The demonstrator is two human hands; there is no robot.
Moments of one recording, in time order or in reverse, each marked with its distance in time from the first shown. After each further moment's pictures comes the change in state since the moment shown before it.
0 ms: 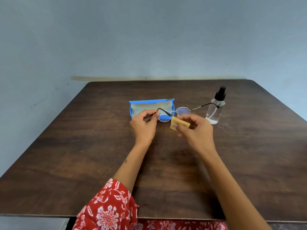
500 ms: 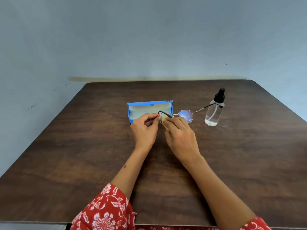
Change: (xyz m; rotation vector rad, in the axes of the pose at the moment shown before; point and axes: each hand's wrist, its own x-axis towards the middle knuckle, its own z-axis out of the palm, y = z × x) left_hand -0.004 0.000 0.007 0.023 -0.016 0.052; right_hand 0.011 0.039 0.032 -0.815 0.108 -0.807
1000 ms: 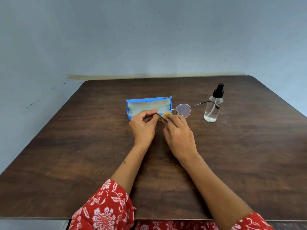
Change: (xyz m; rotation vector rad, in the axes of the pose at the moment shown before) left_hand -0.003 0.006 -0.001 -0.023 0.029 -0.035; right_hand -0.006 -0.005 0.004 0.000 -0.040 0.081
